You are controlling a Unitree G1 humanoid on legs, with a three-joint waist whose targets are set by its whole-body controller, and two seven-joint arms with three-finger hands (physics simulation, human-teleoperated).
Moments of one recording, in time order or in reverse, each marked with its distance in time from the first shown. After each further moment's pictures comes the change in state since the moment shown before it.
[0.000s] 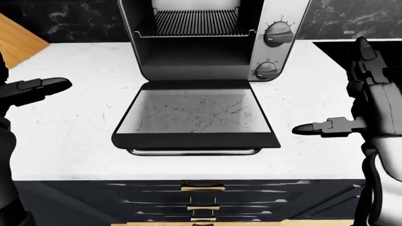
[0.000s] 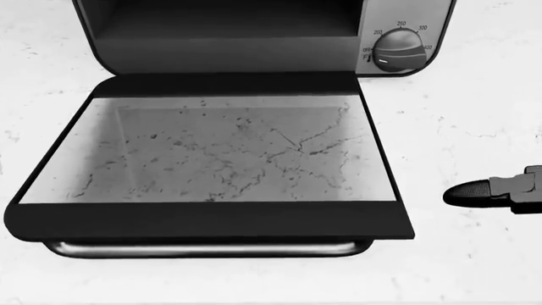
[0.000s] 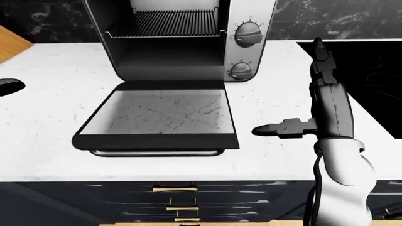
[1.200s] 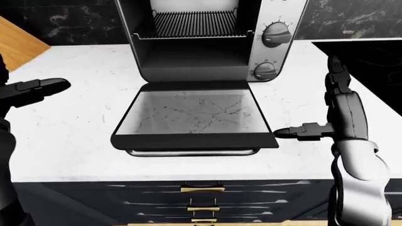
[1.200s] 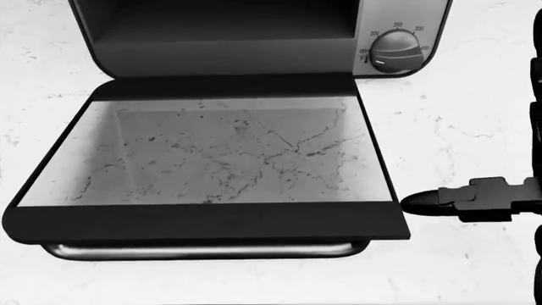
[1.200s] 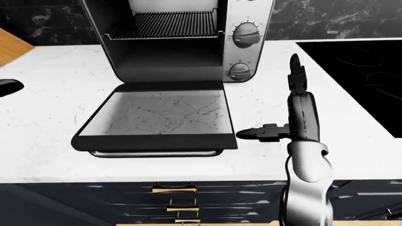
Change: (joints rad) left arm 0.011 0.000 0.007 -0.004 -0.029 0.004 0.017; right arm 0.029 0.128 0.142 0.055 -0.161 -0.040 -0.082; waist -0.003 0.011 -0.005
